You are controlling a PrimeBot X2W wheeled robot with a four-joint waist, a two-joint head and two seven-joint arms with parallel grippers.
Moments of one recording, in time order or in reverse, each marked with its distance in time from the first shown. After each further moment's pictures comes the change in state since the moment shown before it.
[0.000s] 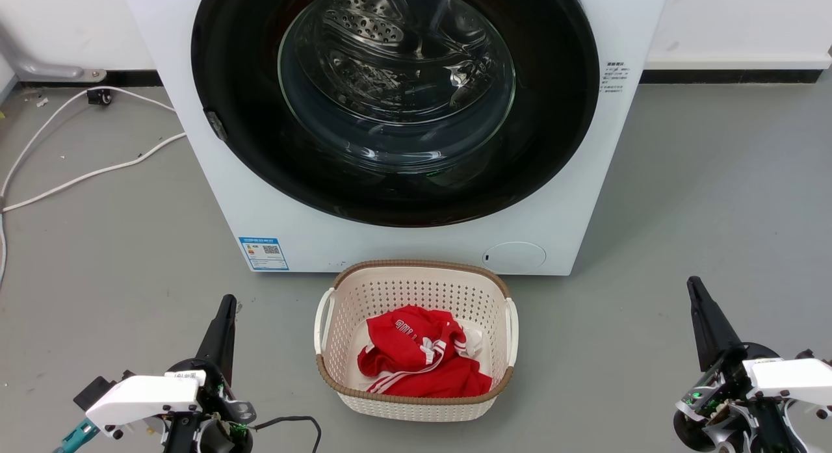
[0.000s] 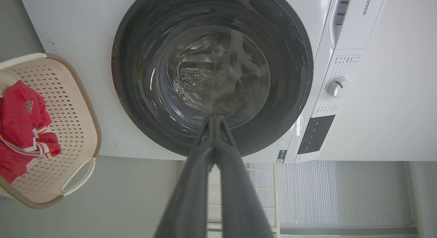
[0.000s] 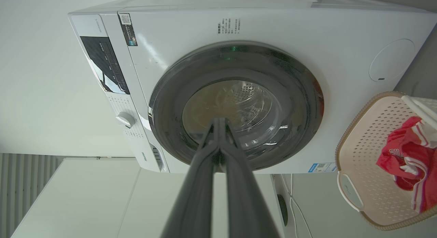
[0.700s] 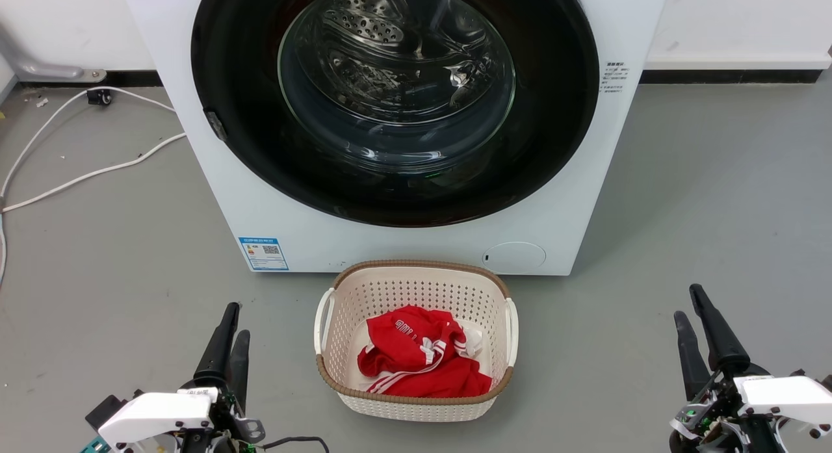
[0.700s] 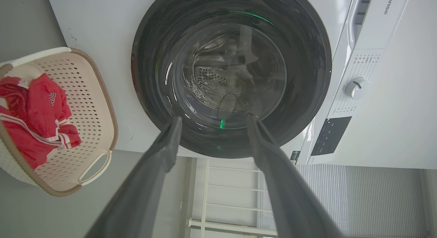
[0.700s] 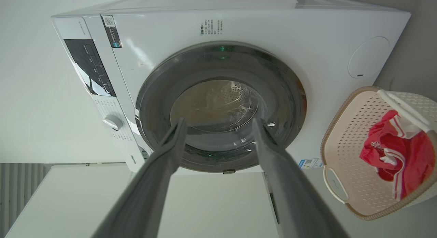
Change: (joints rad) left arm 0.035 -0.004 -0.025 0.022 0.004 0.000 -0.027; right arm 0.038 0.002 0.018 0.016 -0.002 0.000 -0.027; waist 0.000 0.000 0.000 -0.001
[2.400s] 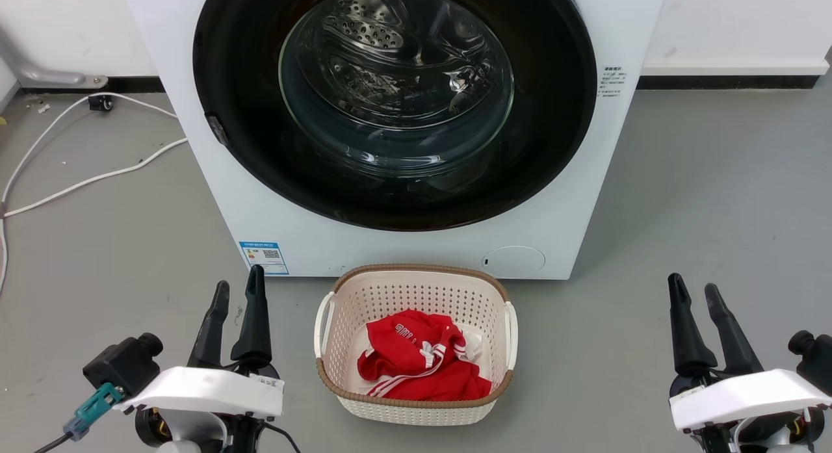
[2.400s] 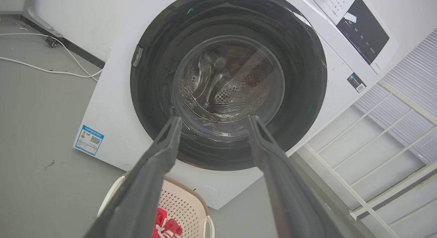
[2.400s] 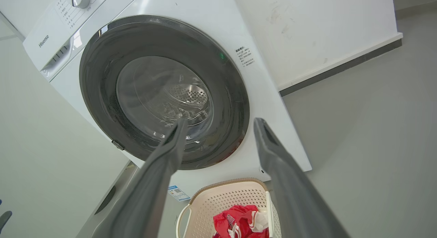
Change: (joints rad) left arm 0.022 0.000 -0.088 -0.215 0.897 0.040 -0.195; right arm 0.066 0.002 0.051 -0.206 -1.031 0.000 -0.175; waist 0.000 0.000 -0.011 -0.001
